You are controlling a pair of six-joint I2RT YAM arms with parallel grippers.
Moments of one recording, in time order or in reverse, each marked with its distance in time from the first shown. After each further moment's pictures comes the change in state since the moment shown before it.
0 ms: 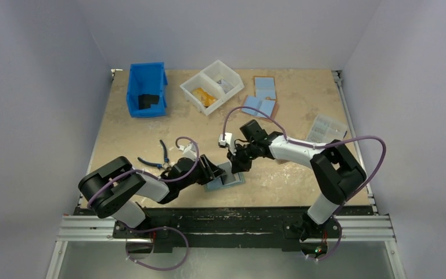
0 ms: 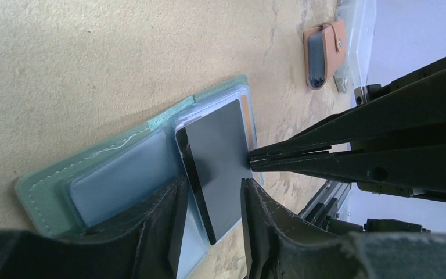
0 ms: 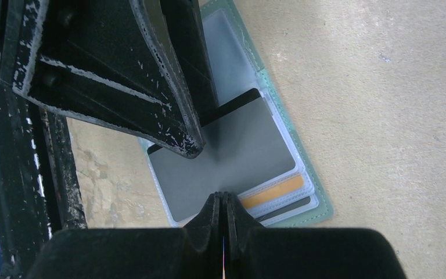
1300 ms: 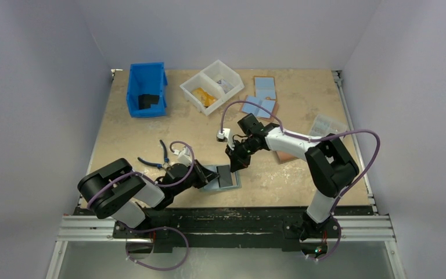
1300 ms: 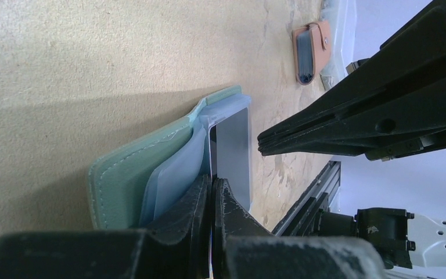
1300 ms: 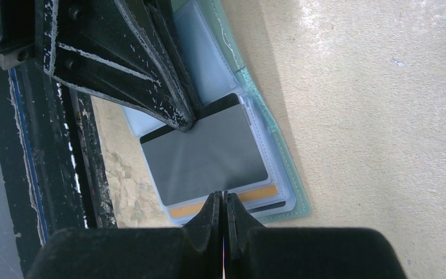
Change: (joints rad) left arm 0.000 -0.008 -0.109 0.156 -0.007 -0.019; right arm -0.027 0.090 0.148 -0.171 -0.083 0.011
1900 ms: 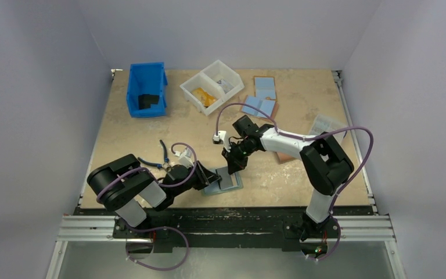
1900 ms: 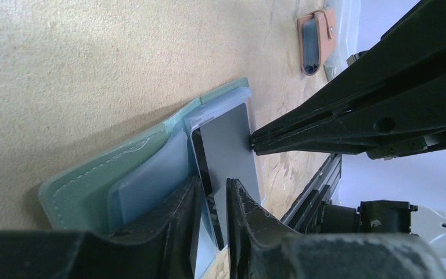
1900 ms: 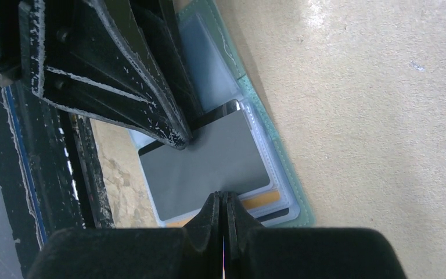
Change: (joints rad) left arm 0.000 0.080 -0.013 0.091 0.032 -0.003; right arm 0.036 0.041 0.018 0.002 0.034 0.032
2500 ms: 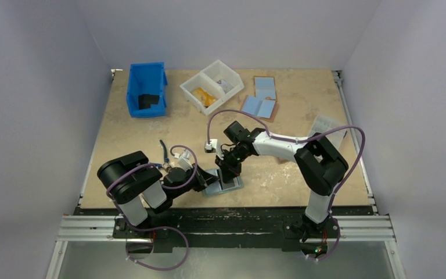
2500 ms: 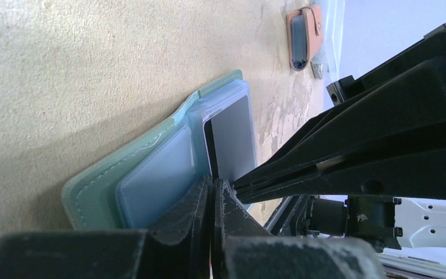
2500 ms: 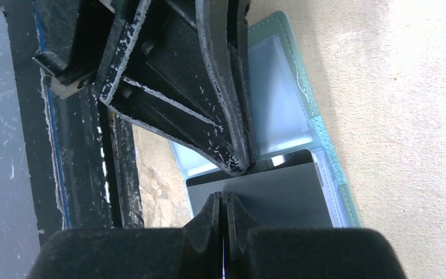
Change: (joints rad) left arm 0.000 0.106 -0.040 0.190 0.026 -0.042; right arm 0.094 0.031 0.030 -0.032 -0.032 -0.017
